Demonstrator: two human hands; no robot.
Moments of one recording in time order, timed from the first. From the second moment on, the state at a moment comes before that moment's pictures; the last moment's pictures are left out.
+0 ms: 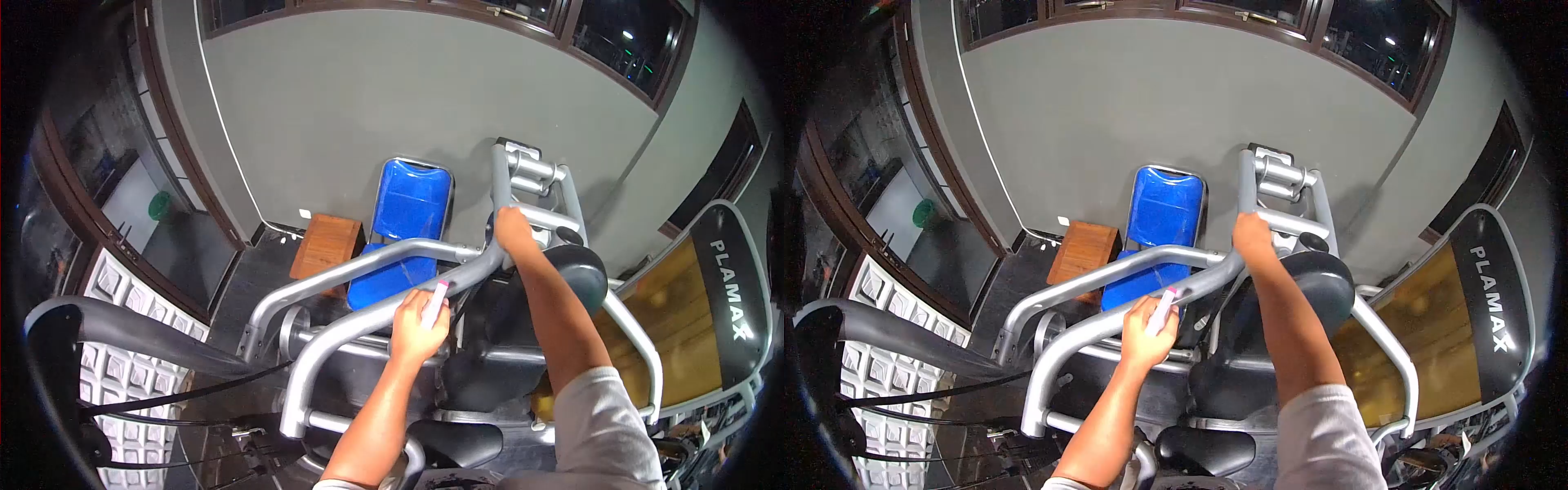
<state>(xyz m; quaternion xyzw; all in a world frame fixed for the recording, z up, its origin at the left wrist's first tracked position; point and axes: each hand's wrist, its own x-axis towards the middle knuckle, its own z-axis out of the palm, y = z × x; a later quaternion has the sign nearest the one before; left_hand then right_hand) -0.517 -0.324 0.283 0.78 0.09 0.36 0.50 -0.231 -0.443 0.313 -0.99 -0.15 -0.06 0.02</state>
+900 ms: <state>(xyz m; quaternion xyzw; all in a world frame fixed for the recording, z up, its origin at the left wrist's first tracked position) -0.529 -0.340 0.316 0.77 0.08 0.32 0.54 -0.258 -0.478 0.322 -0.96 -0.26 0.02 -0.02</state>
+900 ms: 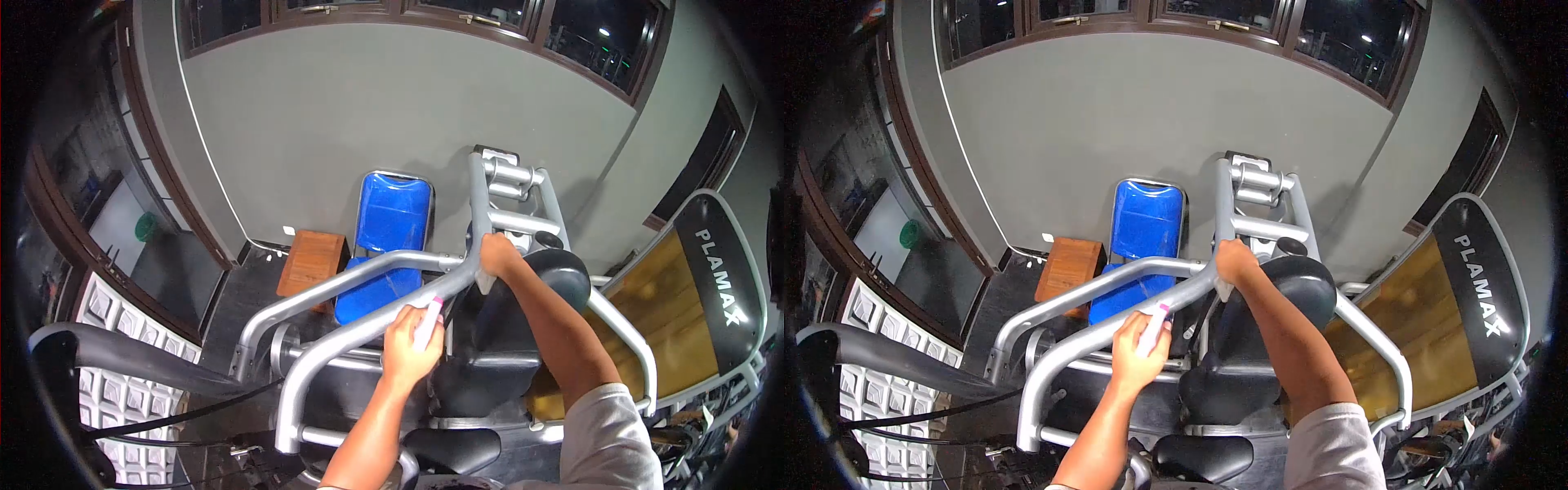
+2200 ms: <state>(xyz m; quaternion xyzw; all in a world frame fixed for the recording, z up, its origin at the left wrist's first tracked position) -0.526 -0.332 0.304 0.77 0.00 0.36 0.52 -0.168 -0.450 0.277 -0.97 -0.16 -0.15 0.04</state>
